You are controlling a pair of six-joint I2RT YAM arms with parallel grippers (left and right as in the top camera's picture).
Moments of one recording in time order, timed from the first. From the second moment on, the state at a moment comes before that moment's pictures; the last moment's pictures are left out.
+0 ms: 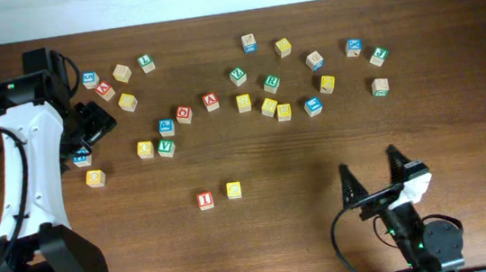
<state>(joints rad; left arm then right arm) 0.15 1.81 1.69 -1.32 -0.14 -0.57 0.08 0.01 0.01 -0.01 -0.23 0.25</state>
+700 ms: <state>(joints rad) 0.15 1.80 1.69 -1.32 -0.07 -0.57 0.08 1.04 1.15 -0.57 -0.48 -0.04</state>
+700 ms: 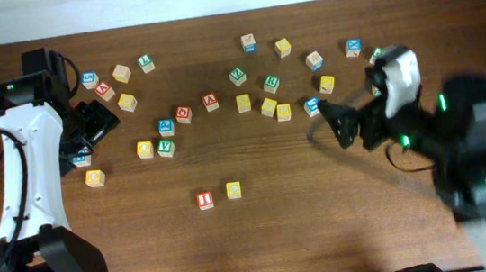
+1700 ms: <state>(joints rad) 0.15 1.80 1.69 -1.32 -0.07 -0.57 0.40 2.38 1.92 -0.68 0.20 0.74</state>
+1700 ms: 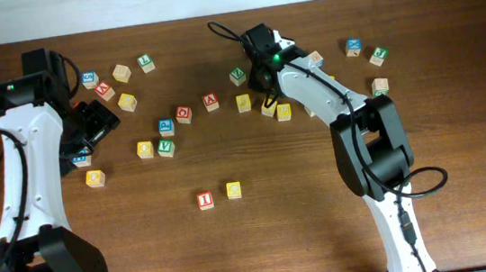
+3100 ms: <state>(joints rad) 0.15 1.80 1.69 -1.32 -0.07 -0.57 0.67 2.05 1.47 -0.98 -0.18 0.51</state>
